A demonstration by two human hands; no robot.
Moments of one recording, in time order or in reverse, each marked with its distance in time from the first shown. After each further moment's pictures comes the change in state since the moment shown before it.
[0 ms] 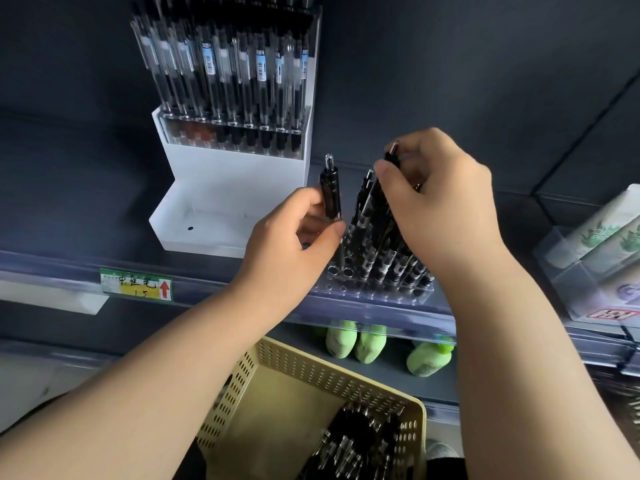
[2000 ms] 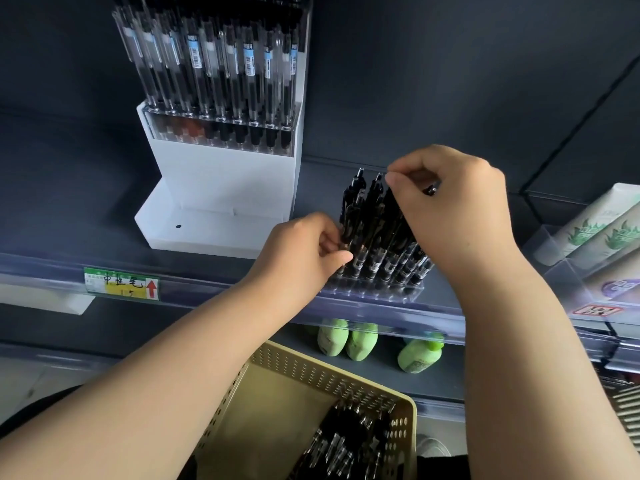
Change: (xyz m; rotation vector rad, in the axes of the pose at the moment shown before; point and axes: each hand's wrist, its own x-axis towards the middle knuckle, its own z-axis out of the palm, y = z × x) left_hand 0.010 -0.017 0.019 0.400 -0.184 -0.051; right_hand -0.002 0.010 -0.014 -0.131 0.010 -0.049
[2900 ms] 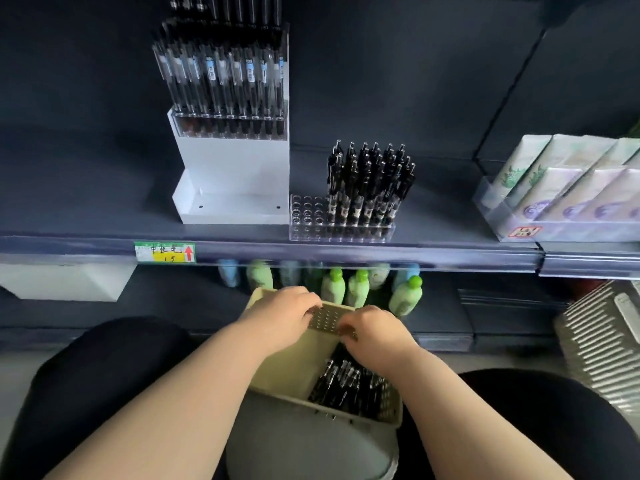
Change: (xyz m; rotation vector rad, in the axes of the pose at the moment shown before) left_hand -0.122 -0.052 0.013 0.410 -0.564 0.132; right_hand -0.200 0.020 0.044 -0.281 -0.837 0.146
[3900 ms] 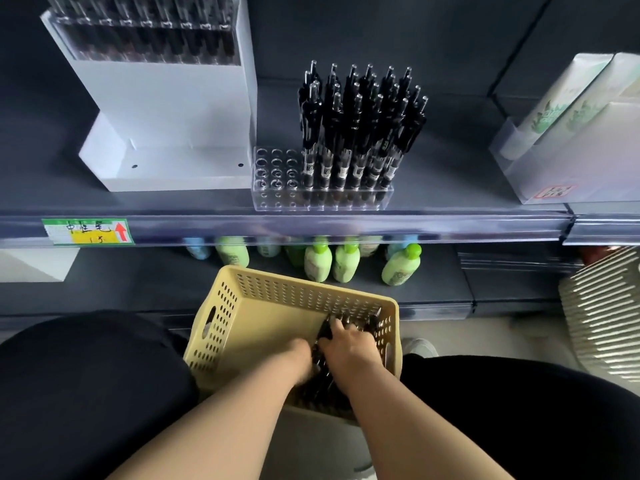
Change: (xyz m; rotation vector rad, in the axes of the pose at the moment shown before) left_hand 0.039 0.023 0.139 -0.248 -0.596 -0.599; right_hand 0.041 0.027 0.102 -0.362 -0.448 0.077
